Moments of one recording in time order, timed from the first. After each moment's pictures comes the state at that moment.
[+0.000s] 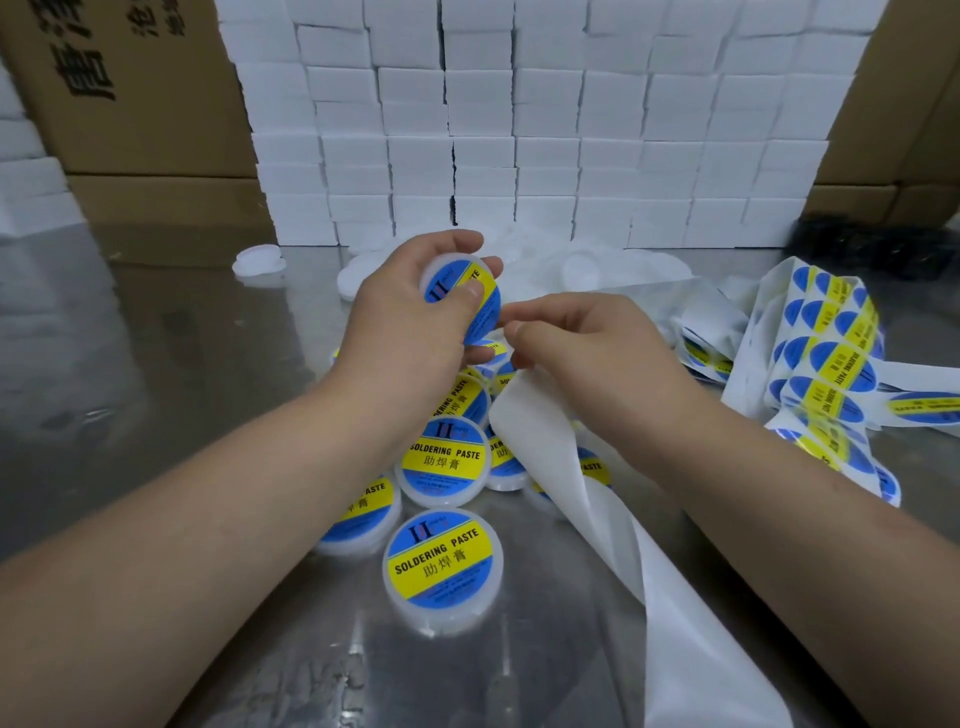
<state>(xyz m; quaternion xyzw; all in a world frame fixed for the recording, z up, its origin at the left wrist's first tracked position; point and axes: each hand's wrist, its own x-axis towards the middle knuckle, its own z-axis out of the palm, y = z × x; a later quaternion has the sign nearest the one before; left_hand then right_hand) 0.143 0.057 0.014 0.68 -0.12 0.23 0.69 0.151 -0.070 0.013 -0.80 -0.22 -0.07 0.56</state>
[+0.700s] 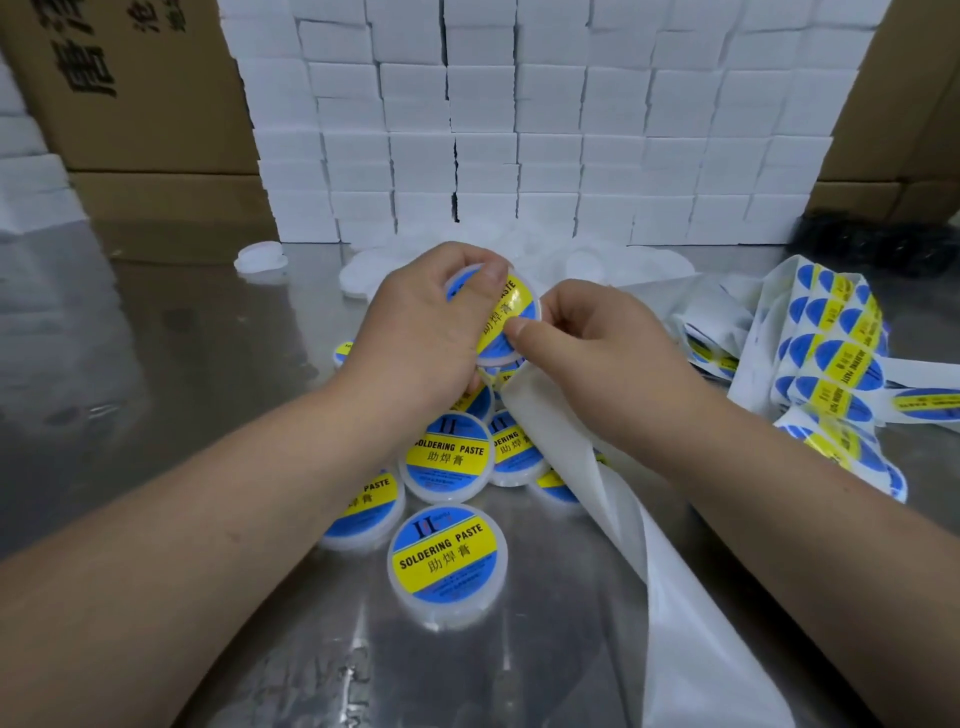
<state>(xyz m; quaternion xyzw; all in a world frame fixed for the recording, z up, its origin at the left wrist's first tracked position) 0.140 0.056 0.018 0.77 -0.07 0.25 0.58 0.153 -0.075 0.010 -0.83 -0.24 -0.15 0.49</state>
